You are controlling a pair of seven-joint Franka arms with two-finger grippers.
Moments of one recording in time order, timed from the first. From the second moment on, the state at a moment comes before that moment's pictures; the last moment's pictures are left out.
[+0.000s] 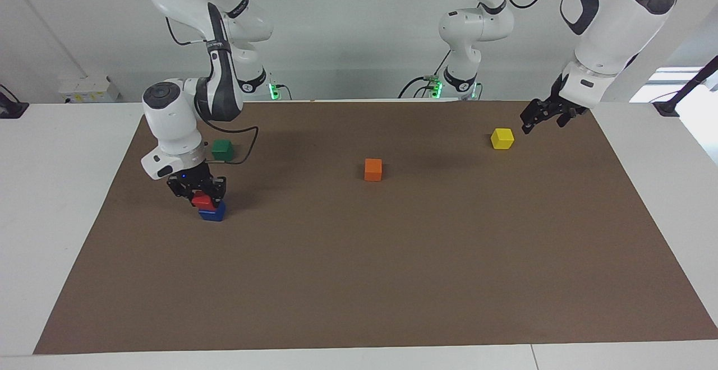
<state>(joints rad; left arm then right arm) 0.03 -0.04 -0.09 -1.73 -0.01 1.61 -0.17 -0.05 0.12 0.02 -2.21 -0.08 2.49 0.11</state>
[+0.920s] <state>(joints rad) 0.03 -0.04 -0.09 -1.71 0.00 1.60 -0.12 -0.05 0.12 0.02 -2.21 -0.08 2.51 0.11</state>
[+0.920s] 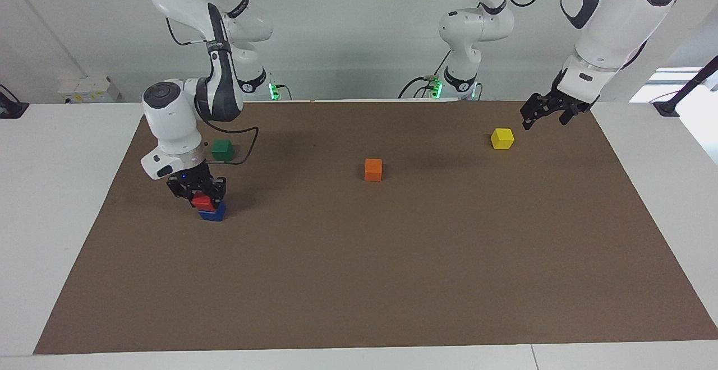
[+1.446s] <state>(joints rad) 0.03 -0.04 -0.08 -1.71 0.00 1.59 -0.12 -0.05 0.13 0.02 -2.21 -0.08 2.53 0.11</state>
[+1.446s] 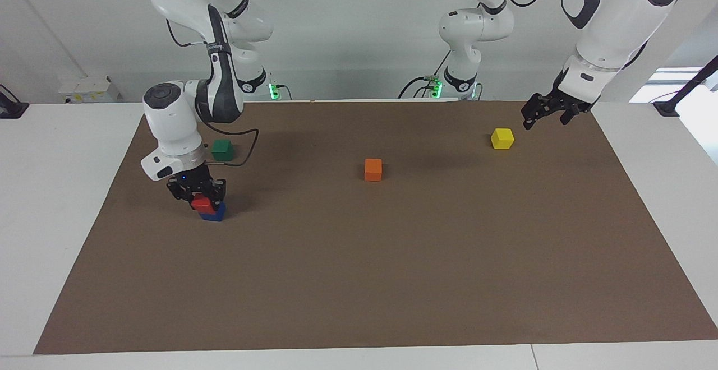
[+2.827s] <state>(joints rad) 0.03 -0.04 -0.08 -1.71 0.02 1.58 -0.12 -0.04 0.08 0.03 -1.90 0.00 1.98 0.11</state>
